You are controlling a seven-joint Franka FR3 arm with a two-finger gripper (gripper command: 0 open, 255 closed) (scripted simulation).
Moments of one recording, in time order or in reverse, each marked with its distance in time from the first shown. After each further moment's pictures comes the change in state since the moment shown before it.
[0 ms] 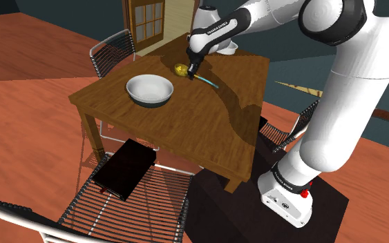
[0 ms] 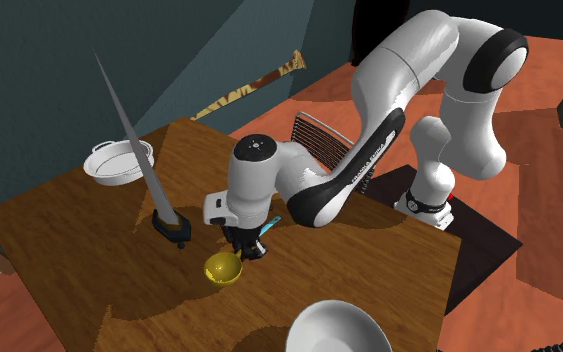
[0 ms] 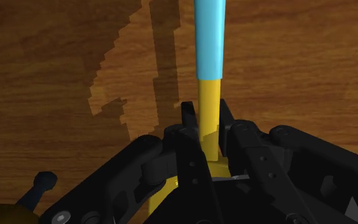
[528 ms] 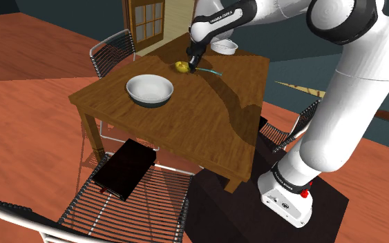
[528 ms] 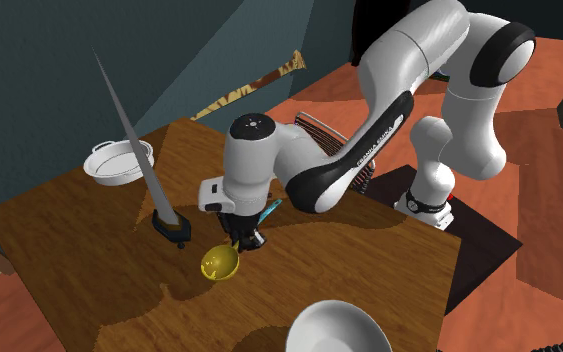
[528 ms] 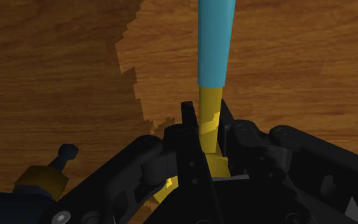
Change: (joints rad) arm 0.001 -0.048 0.000 0.041 0.003 -0.089 -0.009
